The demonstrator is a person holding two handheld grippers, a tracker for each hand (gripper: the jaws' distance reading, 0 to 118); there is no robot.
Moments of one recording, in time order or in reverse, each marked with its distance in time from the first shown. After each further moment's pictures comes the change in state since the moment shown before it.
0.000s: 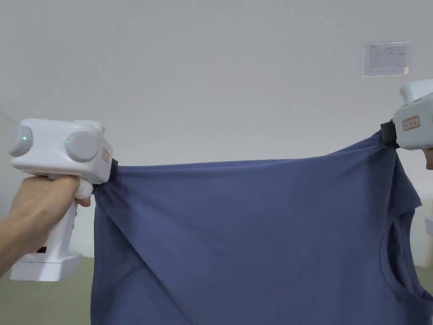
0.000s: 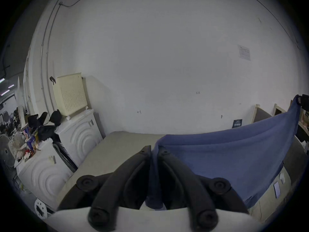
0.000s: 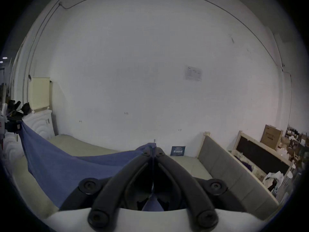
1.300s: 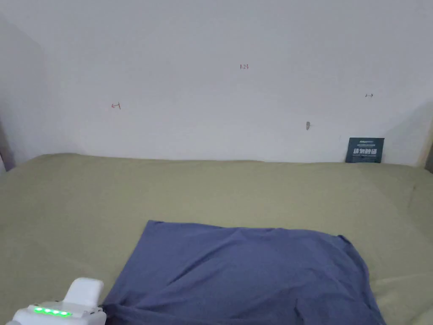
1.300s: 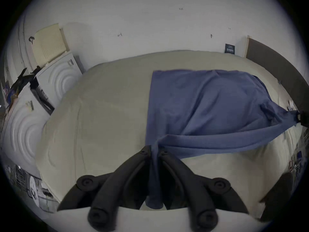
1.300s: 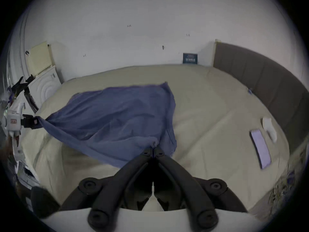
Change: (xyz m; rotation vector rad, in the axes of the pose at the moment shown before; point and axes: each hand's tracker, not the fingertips) left arm -0.021 -0.437 0.036 -0.468 -0.119 -0.136; right arm -0.017 -0.467 0.186 -0.594 0.149 -0.174
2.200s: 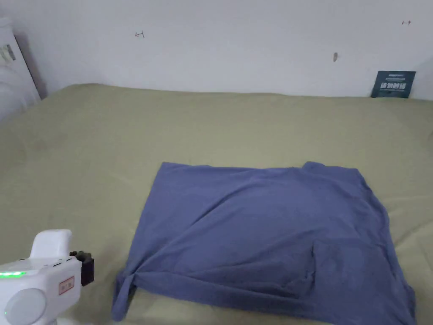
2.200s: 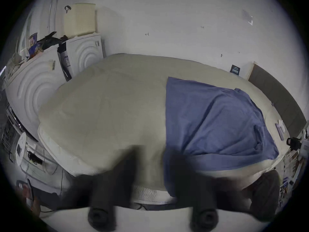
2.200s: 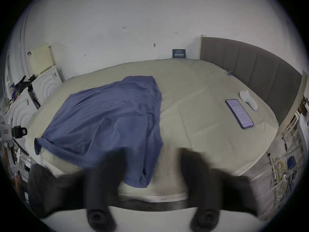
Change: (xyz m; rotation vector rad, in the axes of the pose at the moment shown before) left arm -0.044 -0.096 0.103 0.067 0.011 0.241; right arm 0.025 -0.061 0.064 0.077 -0.104 -0.052
